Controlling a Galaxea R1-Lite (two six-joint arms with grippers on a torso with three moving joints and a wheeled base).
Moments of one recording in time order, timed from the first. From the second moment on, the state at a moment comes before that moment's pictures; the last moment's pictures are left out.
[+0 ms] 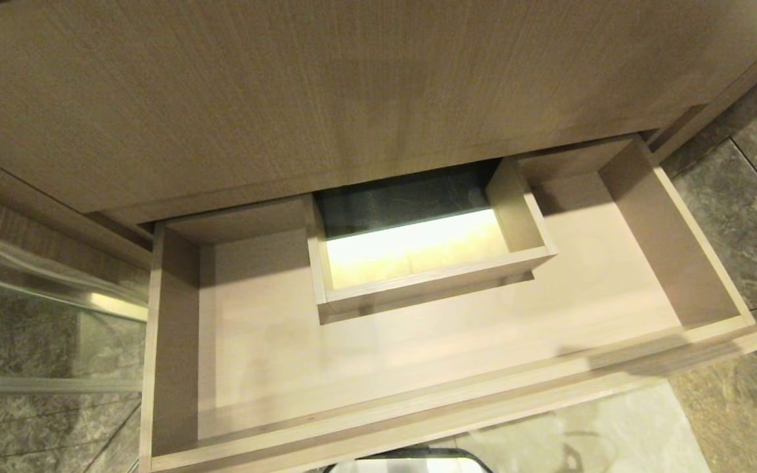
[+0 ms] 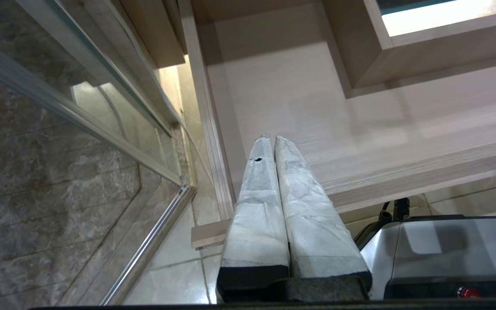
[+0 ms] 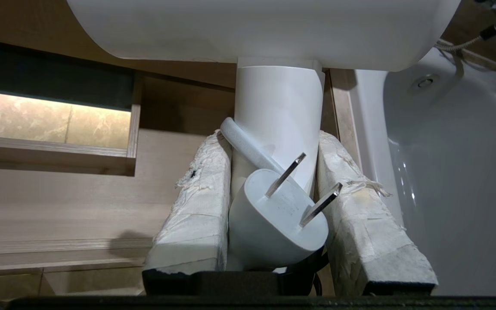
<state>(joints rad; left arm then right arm) 0.00 0.00 0.00 0.00 0.00 0.00 -0.21 0.66 -1.47 0.61 0.11 -0.44</state>
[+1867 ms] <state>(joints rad) 0.00 0.00 0.00 0.00 0.00 0.00 -0.21 0.95 -1.74 0.57 -0.01 -0.43</state>
